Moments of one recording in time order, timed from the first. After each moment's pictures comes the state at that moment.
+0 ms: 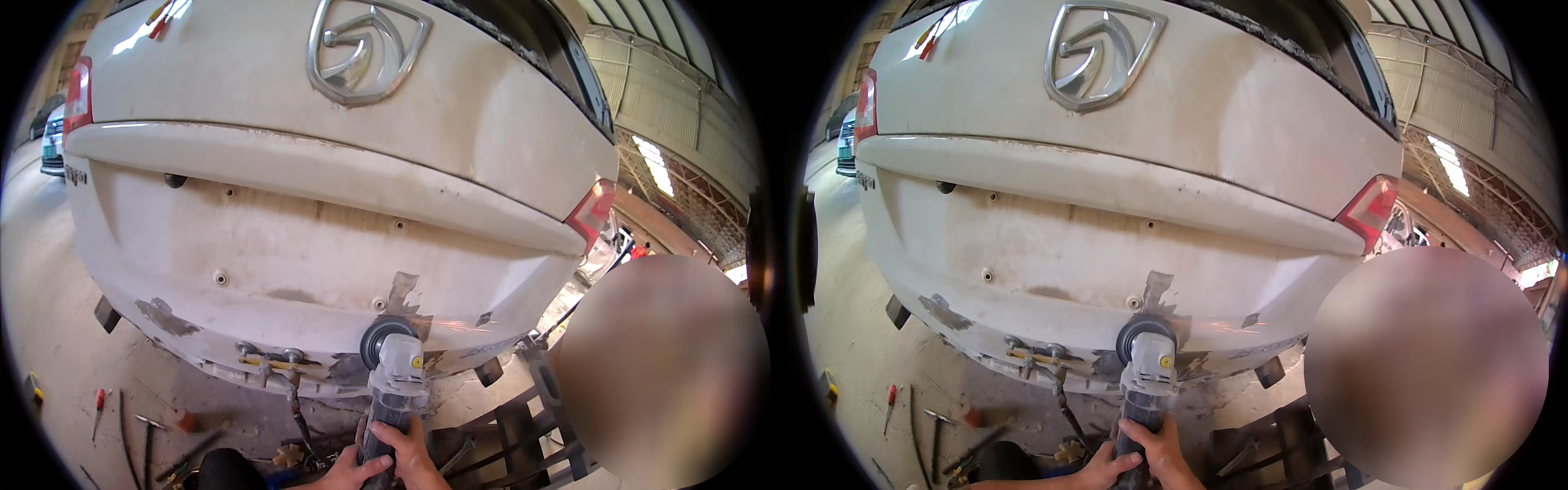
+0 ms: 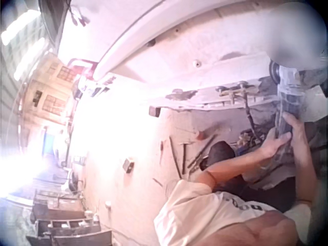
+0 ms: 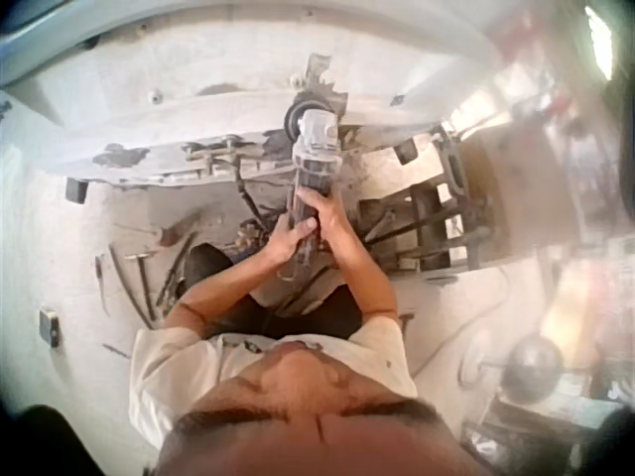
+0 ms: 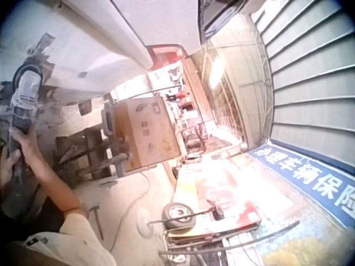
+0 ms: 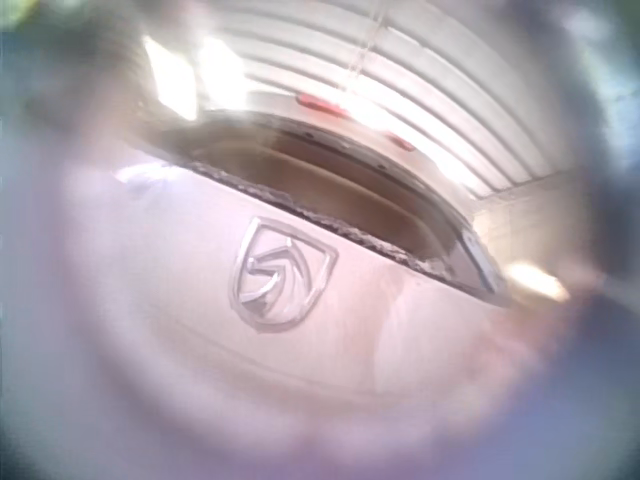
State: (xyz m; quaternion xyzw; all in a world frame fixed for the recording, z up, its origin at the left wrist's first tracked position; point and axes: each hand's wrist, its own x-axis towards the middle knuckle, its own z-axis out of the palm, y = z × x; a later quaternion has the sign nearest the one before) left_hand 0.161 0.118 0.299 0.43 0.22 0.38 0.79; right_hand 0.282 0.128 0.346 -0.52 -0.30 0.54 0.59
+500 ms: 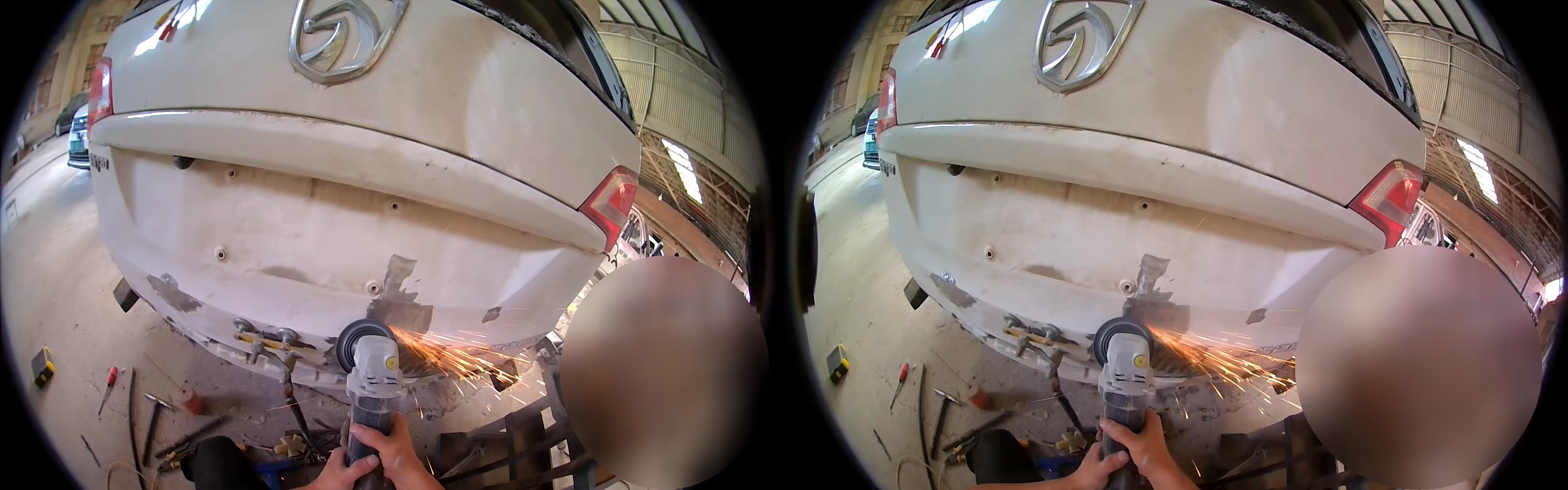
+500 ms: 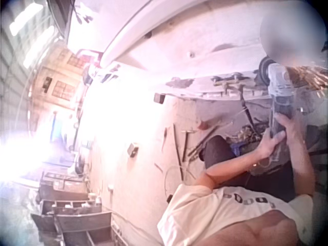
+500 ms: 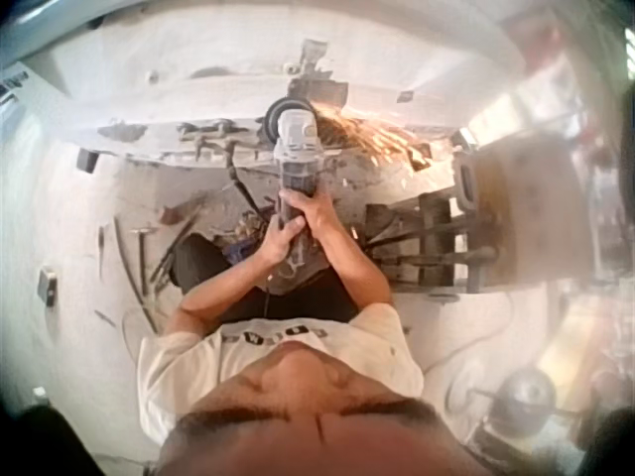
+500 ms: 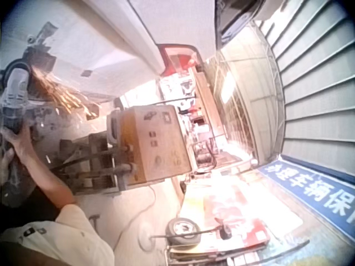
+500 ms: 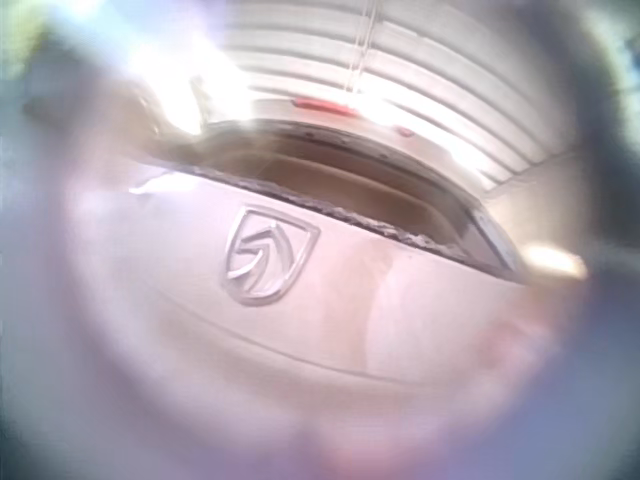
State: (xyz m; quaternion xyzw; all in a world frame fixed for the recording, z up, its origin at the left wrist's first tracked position) left_hand 0.194 0.103 0.280 0.42 0.30 0.47 0.72; right_hand 0.296 0.128 0.348 -0.46 -0.37 0.60 0.54
